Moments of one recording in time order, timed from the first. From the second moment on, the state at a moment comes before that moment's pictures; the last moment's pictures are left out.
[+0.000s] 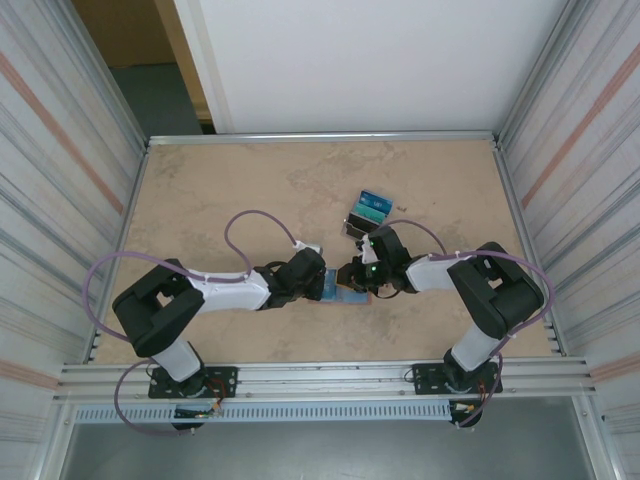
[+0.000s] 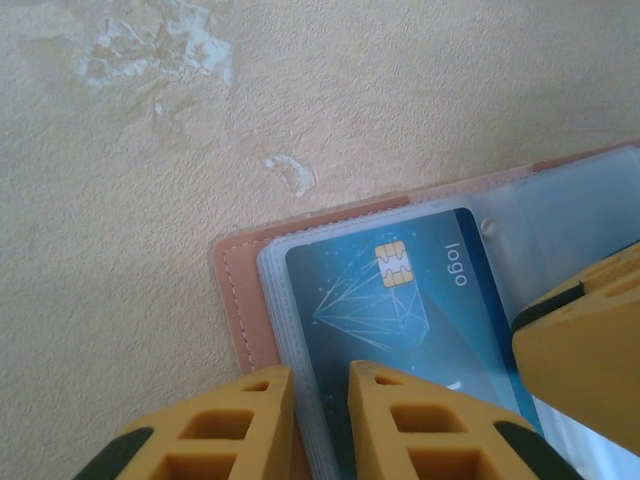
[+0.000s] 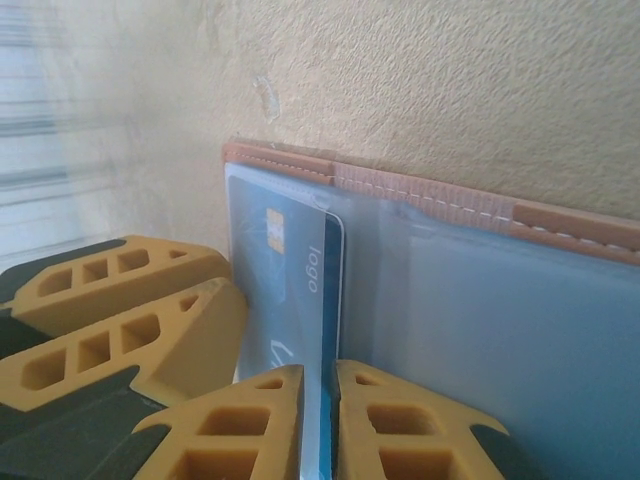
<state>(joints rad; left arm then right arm) -0.93 1.63 0.74 -0.05 -0.19 -0.61 0.58 1.66 0.60 0.21 -0.61 0.92</state>
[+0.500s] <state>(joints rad) -0.94 1.63 0.75 -0.05 -0.19 -0.61 0.57 1.65 0.59 0.26 -0.64 0.95</state>
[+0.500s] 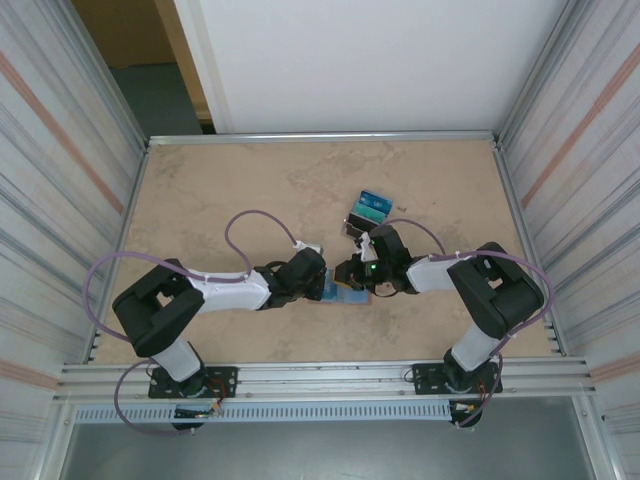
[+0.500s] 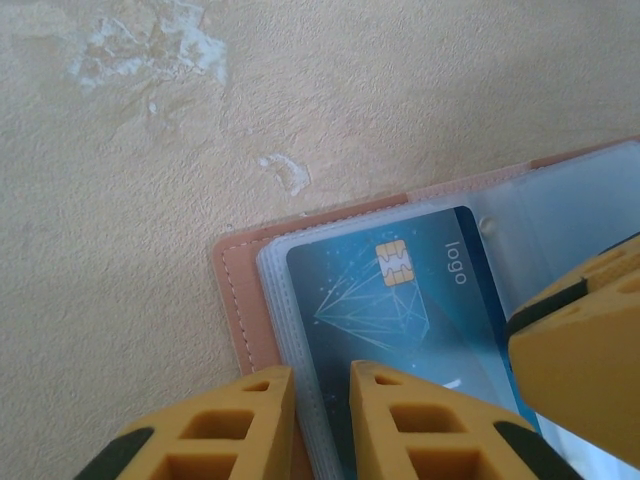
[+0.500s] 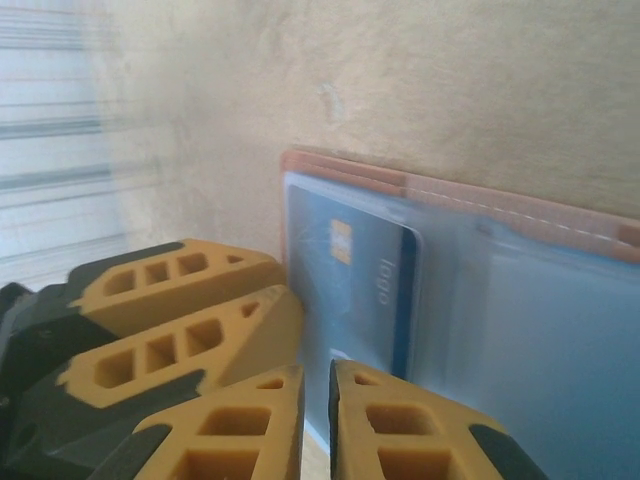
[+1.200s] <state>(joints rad) -0.94 1.62 0.75 -0.09 -0.19 -0.60 0.60 1.64 0.61 0.13 -0.57 0.91</state>
